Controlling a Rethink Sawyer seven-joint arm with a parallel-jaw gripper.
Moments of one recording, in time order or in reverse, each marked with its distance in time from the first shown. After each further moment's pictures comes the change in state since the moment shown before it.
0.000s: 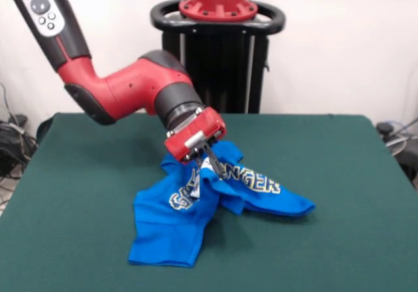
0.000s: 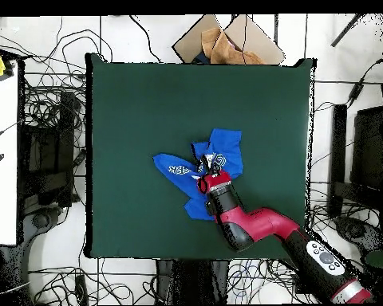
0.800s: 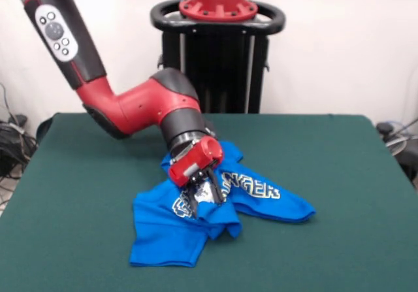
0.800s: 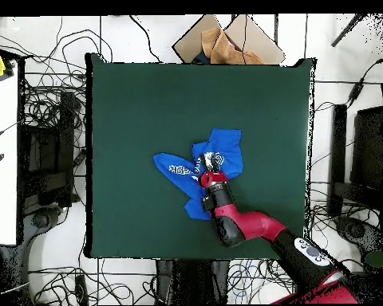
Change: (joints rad) arm 0.103 0.077 -0.152 -0.074 0.262 -0.070 0.137
